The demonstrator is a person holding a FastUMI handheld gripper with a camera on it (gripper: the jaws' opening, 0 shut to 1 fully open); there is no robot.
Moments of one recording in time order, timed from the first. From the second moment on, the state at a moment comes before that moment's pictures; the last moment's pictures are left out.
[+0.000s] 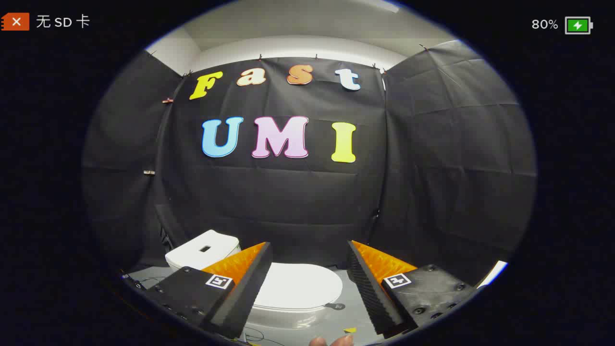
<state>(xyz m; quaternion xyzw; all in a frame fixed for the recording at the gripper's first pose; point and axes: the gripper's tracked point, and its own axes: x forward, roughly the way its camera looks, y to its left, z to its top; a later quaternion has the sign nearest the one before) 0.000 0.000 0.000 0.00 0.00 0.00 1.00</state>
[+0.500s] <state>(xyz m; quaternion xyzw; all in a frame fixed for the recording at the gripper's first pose) -0.007 -0.009 0.017 -0.04 -0.04 -0.02 1.00</state>
